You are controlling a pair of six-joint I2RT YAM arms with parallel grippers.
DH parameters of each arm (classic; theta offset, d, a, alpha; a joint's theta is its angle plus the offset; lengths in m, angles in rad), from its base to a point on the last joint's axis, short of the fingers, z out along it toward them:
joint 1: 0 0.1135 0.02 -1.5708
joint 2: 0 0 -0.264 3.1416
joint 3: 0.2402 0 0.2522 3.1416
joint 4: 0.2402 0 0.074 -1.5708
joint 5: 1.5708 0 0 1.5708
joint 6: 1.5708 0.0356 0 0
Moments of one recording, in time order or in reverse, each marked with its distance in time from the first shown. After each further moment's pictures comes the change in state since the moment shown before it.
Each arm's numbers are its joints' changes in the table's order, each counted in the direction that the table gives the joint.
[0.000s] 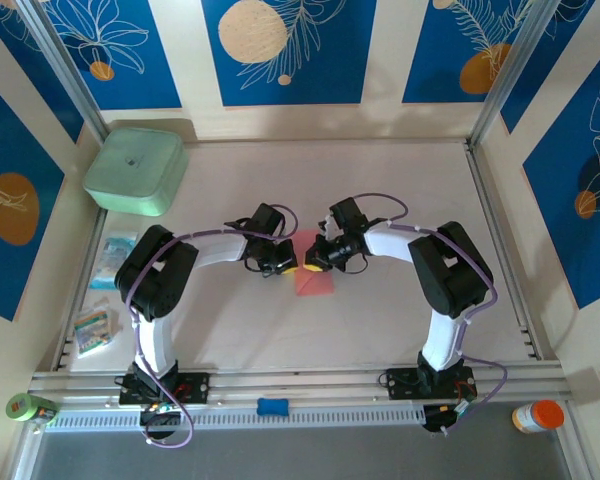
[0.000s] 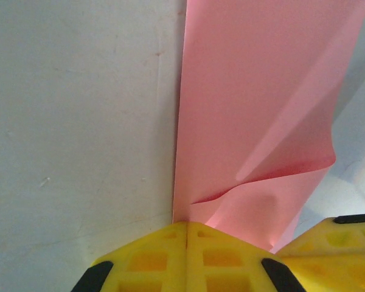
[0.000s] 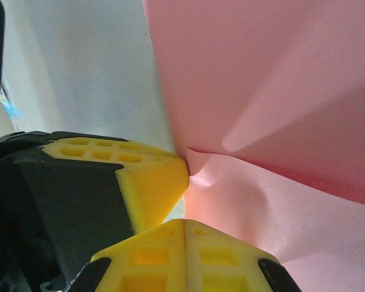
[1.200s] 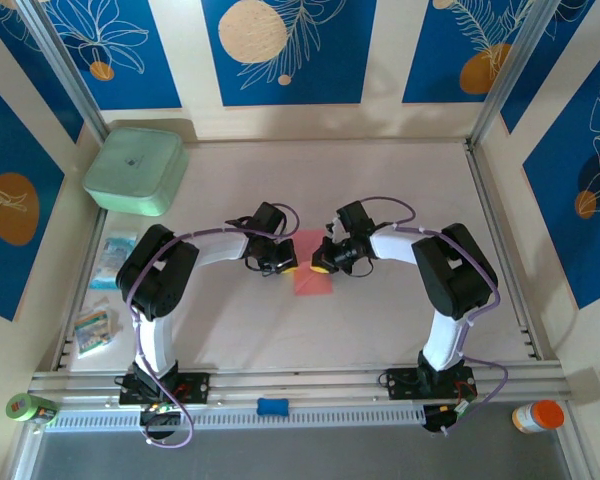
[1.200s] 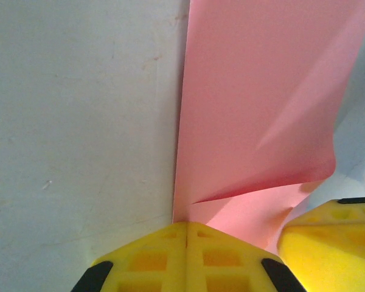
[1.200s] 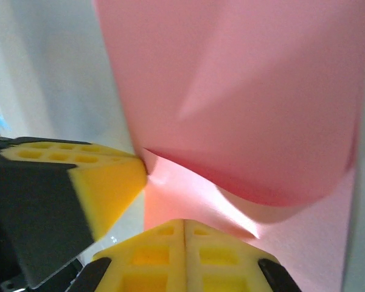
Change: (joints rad) left arm -0.003 0.008 0.026 0.038 -0.016 0.026; right arm -0.024 -0.024 -0.056 -0.034 0.029 -0.009
